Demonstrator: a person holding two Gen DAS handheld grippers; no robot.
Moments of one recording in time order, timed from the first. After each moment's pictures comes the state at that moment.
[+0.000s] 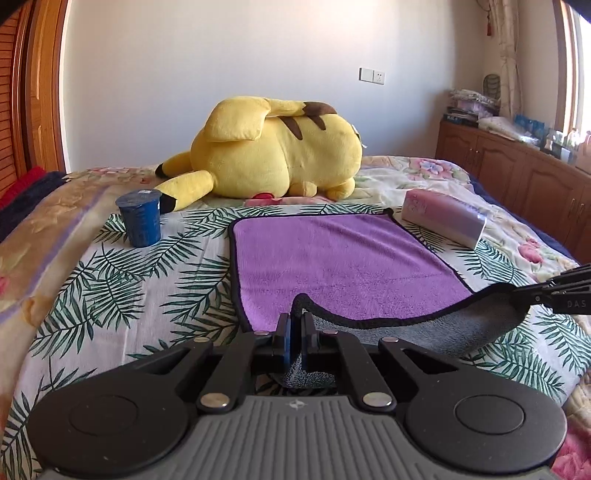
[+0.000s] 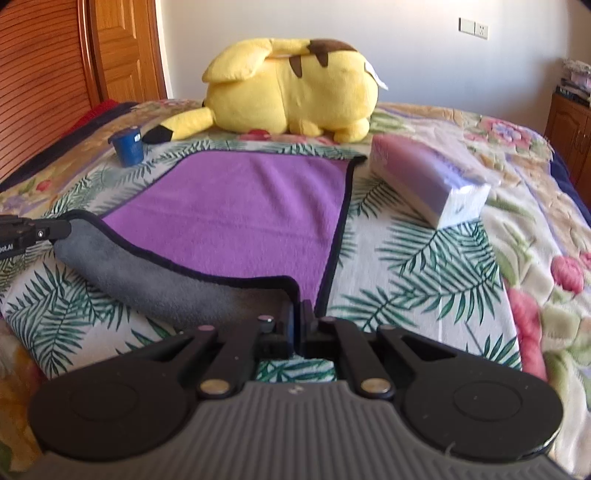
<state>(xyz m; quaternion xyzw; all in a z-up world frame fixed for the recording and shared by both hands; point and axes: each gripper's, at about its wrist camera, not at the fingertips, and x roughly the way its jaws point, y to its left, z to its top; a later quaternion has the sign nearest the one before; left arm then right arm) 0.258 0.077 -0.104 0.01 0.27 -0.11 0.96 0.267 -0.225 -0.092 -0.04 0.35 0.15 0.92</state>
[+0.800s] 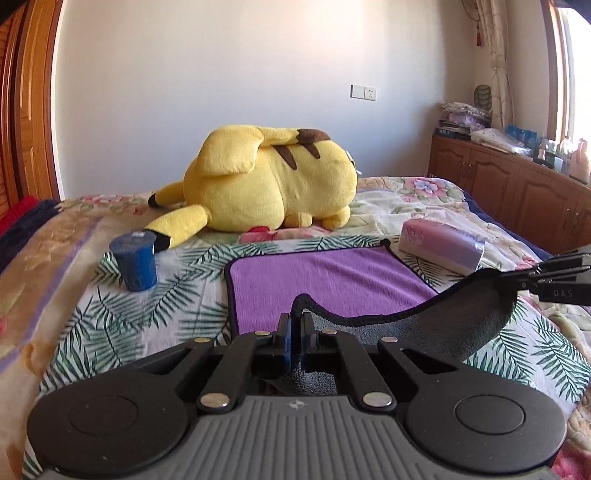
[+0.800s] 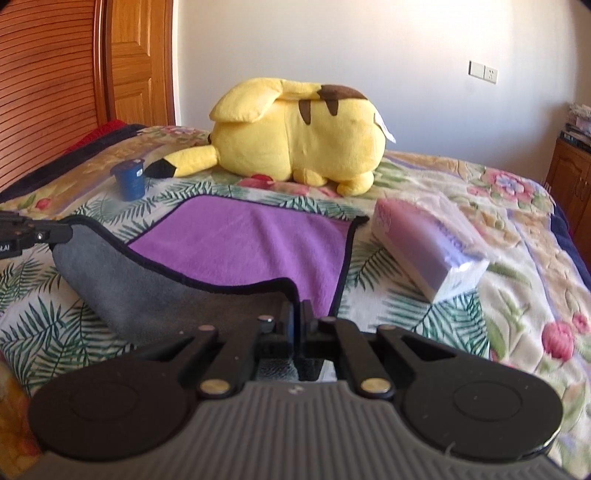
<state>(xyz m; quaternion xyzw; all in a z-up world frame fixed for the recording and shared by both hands) 0.281 0.077 -0.073 0.02 0.24 -0.13 0.96 0.294 -0.216 -0.061 -0.07 0.29 0.16 0.94</state>
